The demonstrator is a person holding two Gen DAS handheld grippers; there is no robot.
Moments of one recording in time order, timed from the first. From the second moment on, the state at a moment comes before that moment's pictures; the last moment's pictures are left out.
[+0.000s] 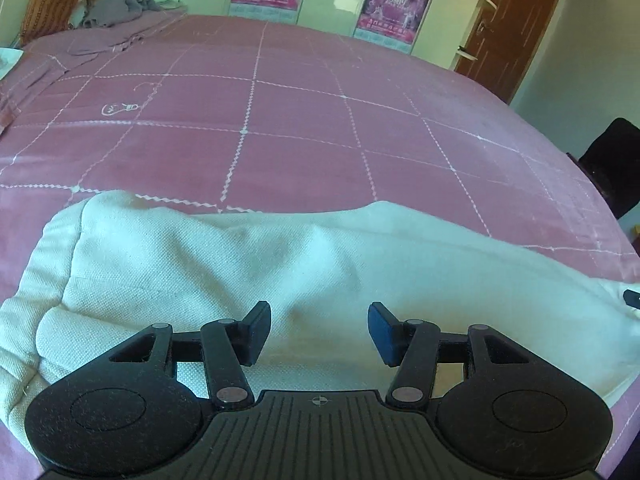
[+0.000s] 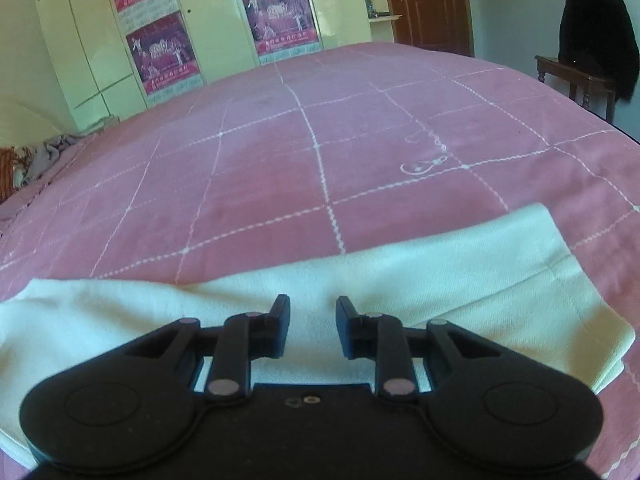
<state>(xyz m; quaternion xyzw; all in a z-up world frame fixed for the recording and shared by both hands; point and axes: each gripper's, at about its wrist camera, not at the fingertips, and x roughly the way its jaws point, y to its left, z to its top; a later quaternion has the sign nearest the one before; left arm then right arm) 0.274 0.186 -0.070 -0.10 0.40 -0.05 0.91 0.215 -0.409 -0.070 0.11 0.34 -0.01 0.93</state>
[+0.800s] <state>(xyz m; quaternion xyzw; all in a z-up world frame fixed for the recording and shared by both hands) 0.253 0.226 -0.081 -0.14 0.40 -0.01 0.91 0.245 -0.549 -0.062 0.09 0.36 -0.08 0.93</state>
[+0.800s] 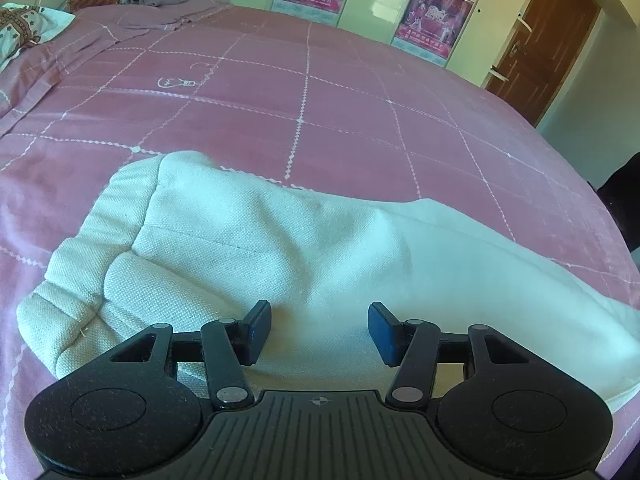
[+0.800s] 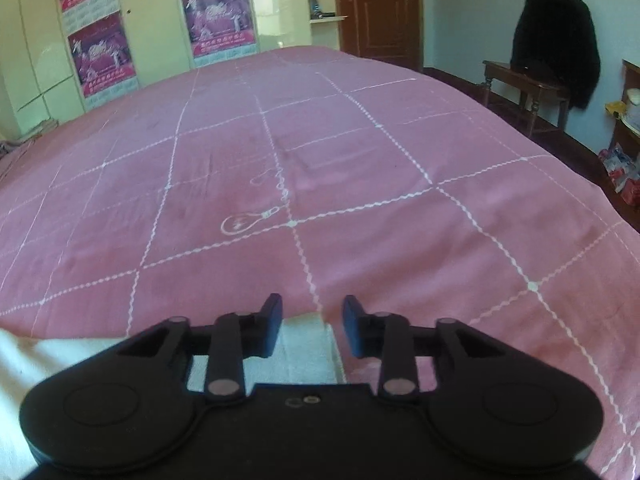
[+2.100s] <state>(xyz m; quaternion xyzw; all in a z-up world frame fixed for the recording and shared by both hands) 0.262 0.259 -0.057 -0.14 0.34 0.05 0.93 0.234 -0.427 -0.053 0.10 0.32 0.04 0.94</state>
